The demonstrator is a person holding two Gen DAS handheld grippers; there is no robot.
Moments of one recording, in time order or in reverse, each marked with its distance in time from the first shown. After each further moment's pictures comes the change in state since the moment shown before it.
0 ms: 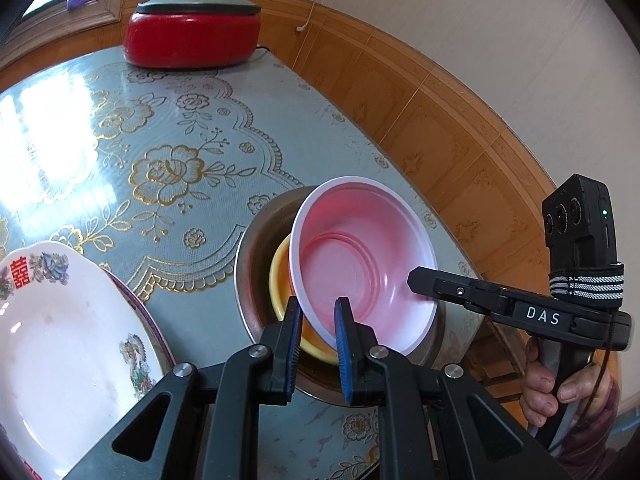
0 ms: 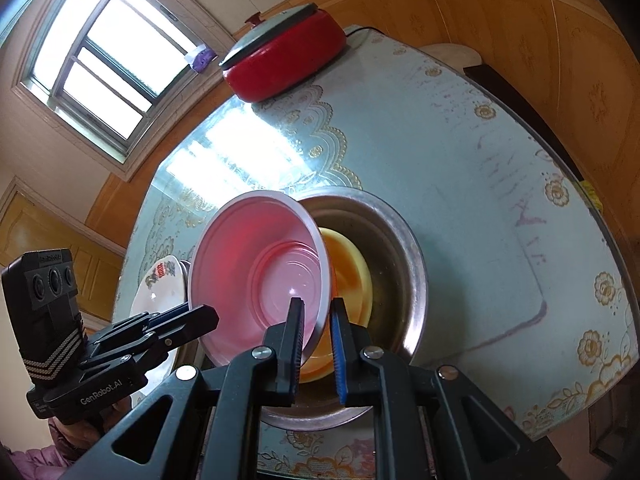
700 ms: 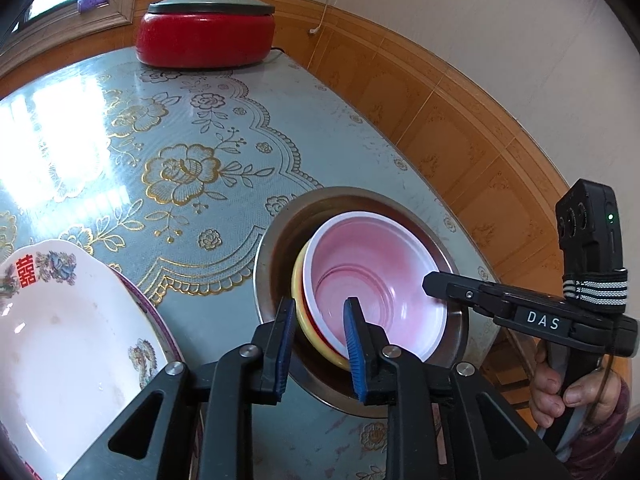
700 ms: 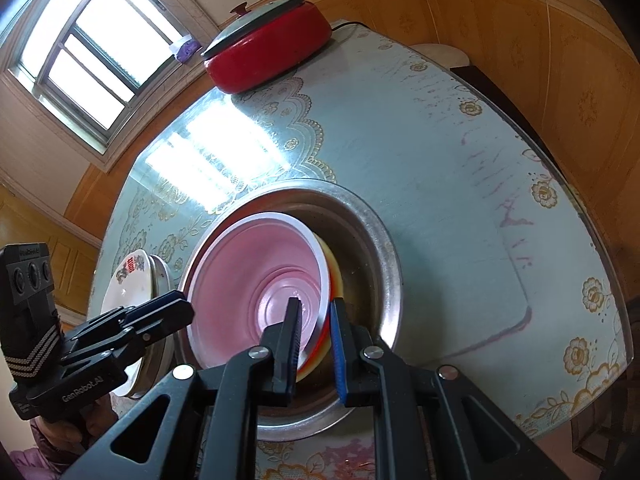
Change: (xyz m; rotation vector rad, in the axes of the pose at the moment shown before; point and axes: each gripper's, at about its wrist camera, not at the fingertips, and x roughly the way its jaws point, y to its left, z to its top) left arm 0.003 0.008 0.000 -0.010 -0.027 0.053; right arm 0.007 -0.008 0.001 -0.018 0.006 -0.096
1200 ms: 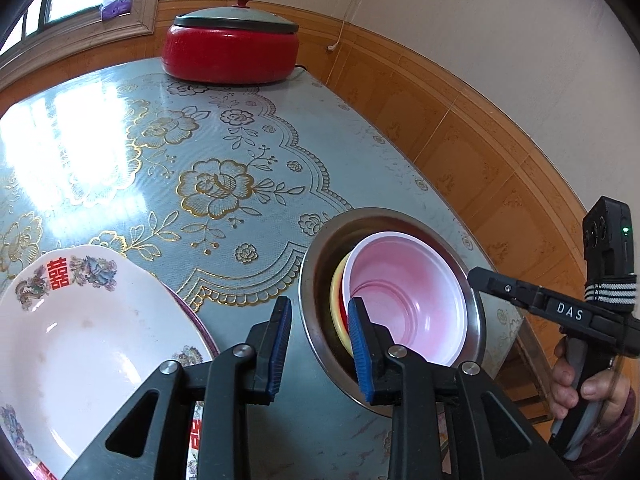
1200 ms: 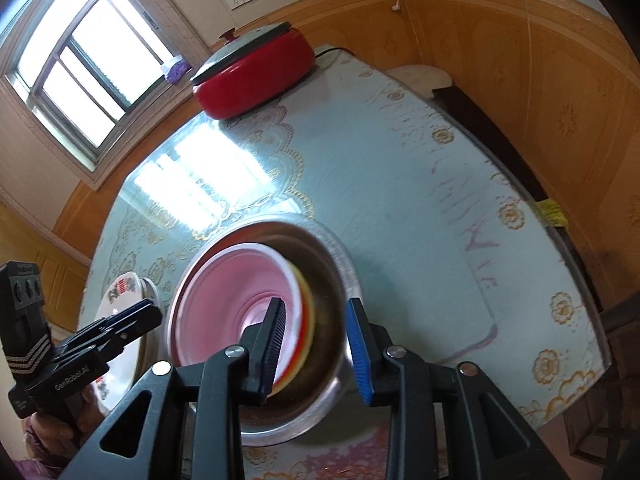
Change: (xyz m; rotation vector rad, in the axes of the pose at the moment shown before) left arm -0.012 0.015 0.000 -0.017 -0.056 0.054; right arm -0.023 -0.011 0.004 0.014 -0.094 -0.081
